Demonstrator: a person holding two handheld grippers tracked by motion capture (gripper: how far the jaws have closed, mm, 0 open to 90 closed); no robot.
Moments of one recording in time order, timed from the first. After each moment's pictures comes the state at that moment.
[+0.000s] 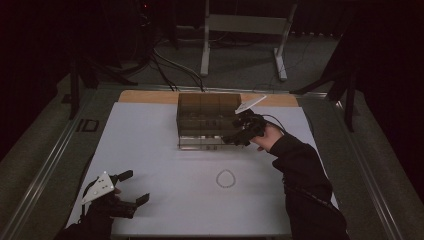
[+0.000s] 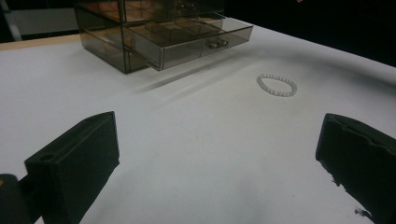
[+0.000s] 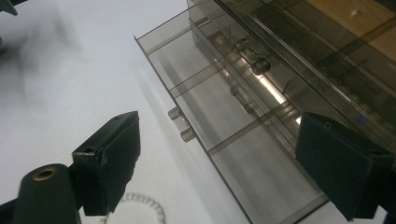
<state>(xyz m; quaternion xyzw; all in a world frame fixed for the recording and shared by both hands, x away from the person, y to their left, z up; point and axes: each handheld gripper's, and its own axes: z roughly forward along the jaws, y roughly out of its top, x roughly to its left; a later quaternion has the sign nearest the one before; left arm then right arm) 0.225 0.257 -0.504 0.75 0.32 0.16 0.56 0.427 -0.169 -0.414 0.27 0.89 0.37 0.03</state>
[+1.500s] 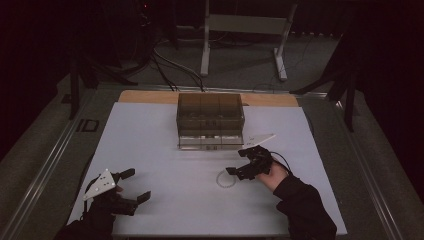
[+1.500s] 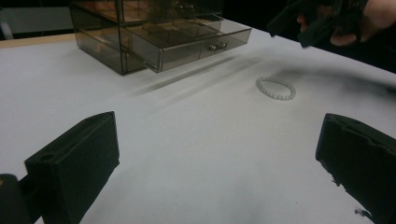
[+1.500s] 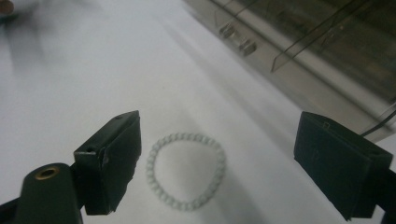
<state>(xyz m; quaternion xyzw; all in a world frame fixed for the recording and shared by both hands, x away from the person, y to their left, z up) 0.234 0.257 -0.506 0.74 0.32 0.15 0.56 0.338 -0.185 -0.463 0.30 0.87 0.38 0.05</state>
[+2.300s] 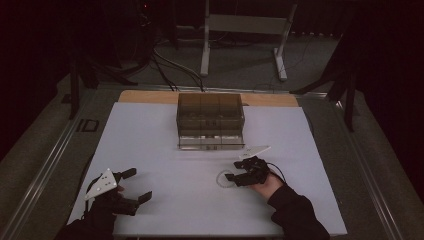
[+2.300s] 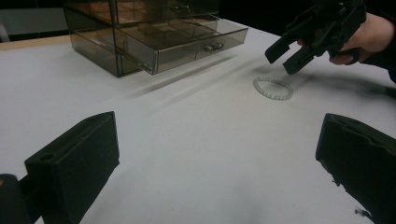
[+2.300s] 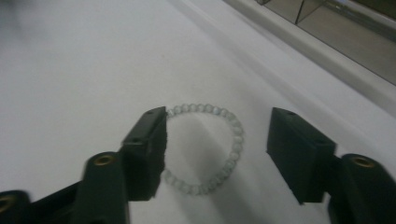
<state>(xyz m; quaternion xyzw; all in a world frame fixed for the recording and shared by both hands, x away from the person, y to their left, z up) 0.234 0.253 -0.505 0.75 0.32 0.15 0.56 0.323 -0.179 -0.493 0.32 0.88 0.36 0.06</state>
